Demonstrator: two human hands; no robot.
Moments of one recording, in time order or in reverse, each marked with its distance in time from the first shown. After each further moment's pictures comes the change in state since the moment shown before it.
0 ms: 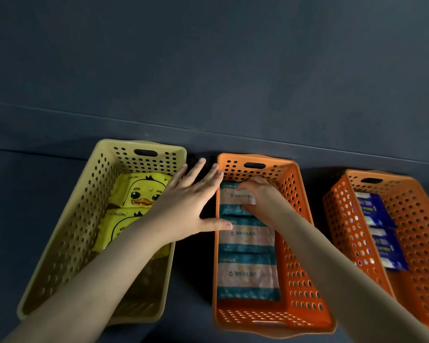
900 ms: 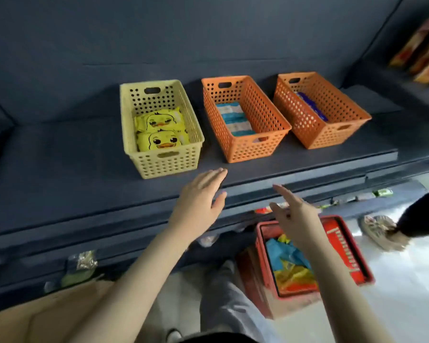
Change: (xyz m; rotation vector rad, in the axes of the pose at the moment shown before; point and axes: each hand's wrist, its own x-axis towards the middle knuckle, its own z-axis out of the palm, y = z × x) left_hand -0.277 0.075 0.081 -0.372 0.302 0.241; right_hand -0.384 -0.151 0.140 0.281 0.535 0.377
